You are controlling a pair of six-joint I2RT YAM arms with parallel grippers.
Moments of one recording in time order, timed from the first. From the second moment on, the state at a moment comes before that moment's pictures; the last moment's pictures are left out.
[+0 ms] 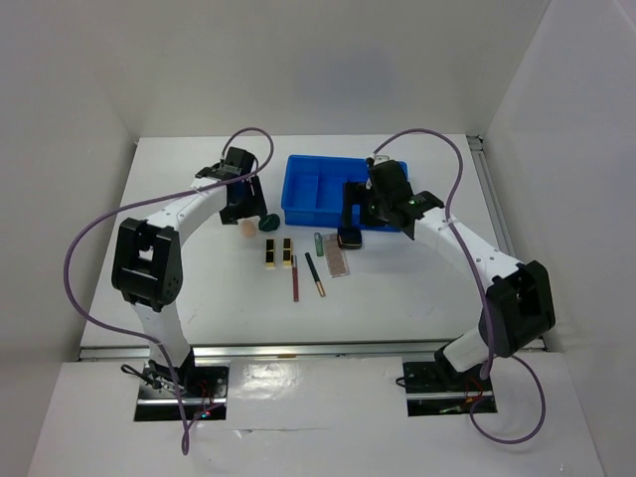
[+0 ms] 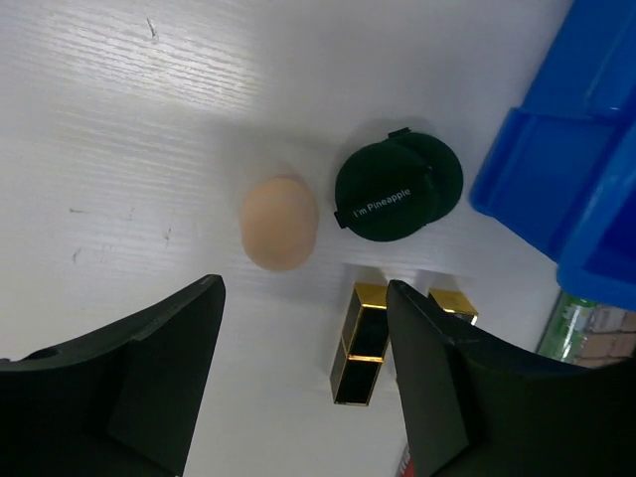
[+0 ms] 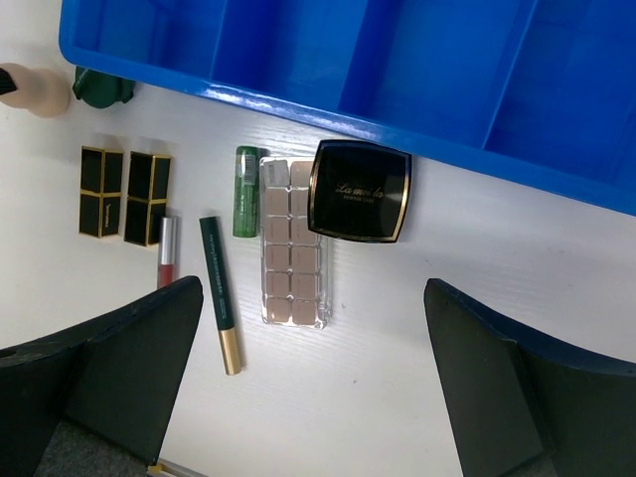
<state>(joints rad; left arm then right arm) -0.27 1.84 1.46 -0.69 -0.15 -0.54 0.48 1.49 1.20 -0.48 0.04 0.39</state>
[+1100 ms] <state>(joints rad) -0.27 1.70 1.61 -0.63 -0.03 -0.47 0.45 1.49 1.20 -0.50 0.07 0.39</state>
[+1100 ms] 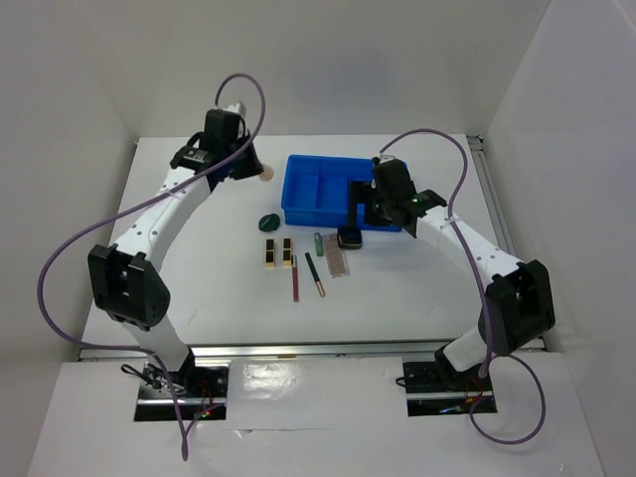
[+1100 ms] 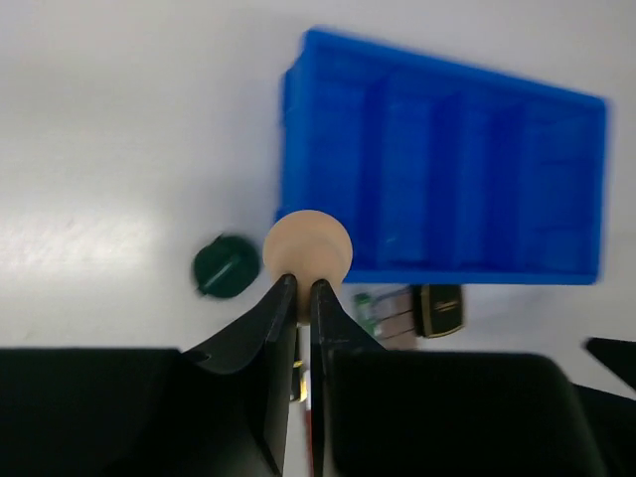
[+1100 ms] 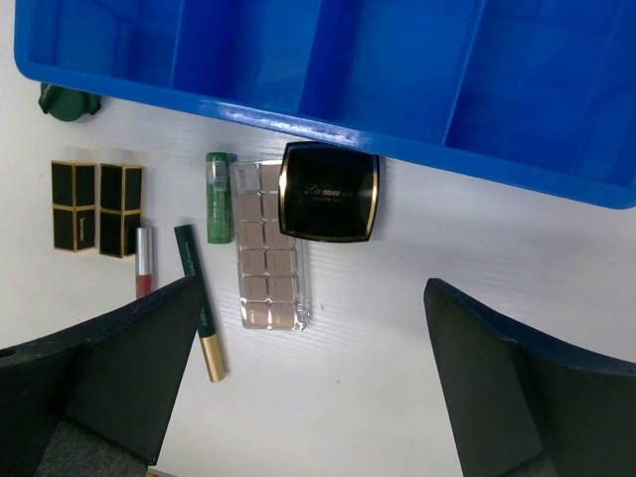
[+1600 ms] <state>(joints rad) -0.37 2.15 2.07 -0.64 0.07 -0.43 0.43 1.39 1.20 -0.54 0.07 0.41</state>
